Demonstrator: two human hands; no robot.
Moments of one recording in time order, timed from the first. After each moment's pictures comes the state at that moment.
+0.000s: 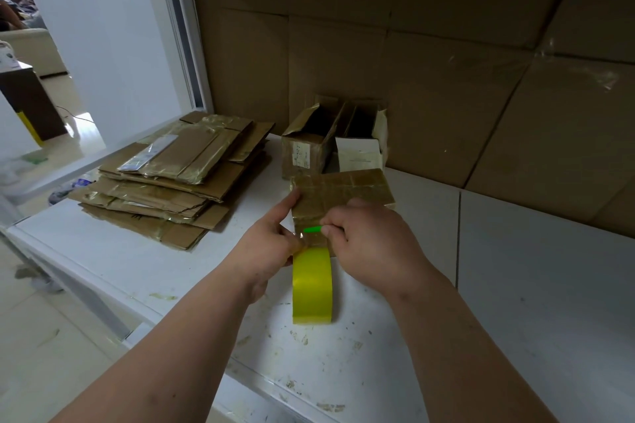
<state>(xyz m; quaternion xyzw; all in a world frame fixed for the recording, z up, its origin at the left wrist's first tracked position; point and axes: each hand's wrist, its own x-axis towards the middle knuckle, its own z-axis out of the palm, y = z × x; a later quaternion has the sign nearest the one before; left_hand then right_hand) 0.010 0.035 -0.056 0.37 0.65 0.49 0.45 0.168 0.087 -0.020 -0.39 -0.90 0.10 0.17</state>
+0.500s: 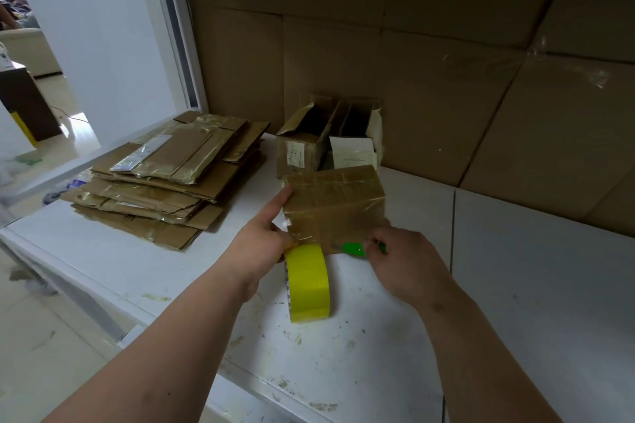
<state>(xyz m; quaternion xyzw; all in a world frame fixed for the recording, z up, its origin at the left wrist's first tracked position) 0.011 0.039 -0.056 0.37 0.65 0.50 0.43 0.214 0.108 -0.058 -0.51 -0.84 0.15 0.13</state>
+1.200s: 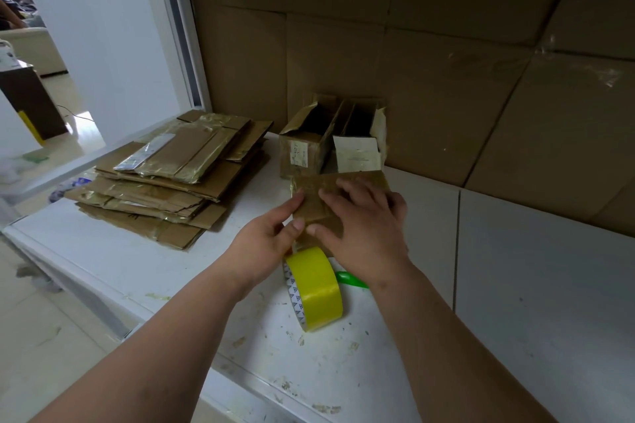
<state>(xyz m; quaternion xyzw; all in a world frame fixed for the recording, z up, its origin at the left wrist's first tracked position) 0.003 0.035 -0.064 0.49 0.68 0.44 0.32 0.158 0.119 -0.061 -0.43 -0.88 -0.01 0.20</state>
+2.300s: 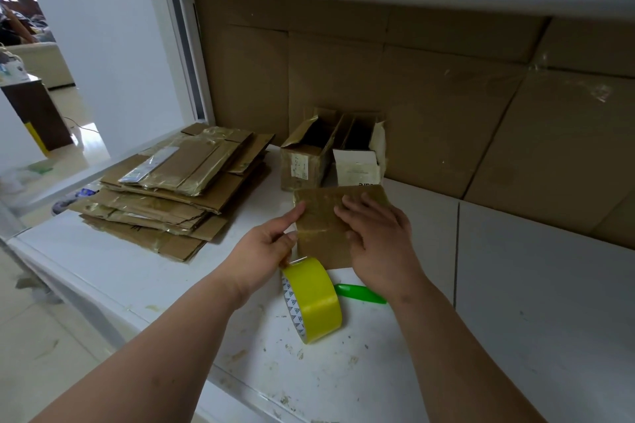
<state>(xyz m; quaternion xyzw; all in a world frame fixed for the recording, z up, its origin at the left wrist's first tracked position) -0.004 0.042 -0.067 0.49 0.65 0.46 0.35 0.177 0.126 -0.066 -0.42 -0.87 0.08 0.24</state>
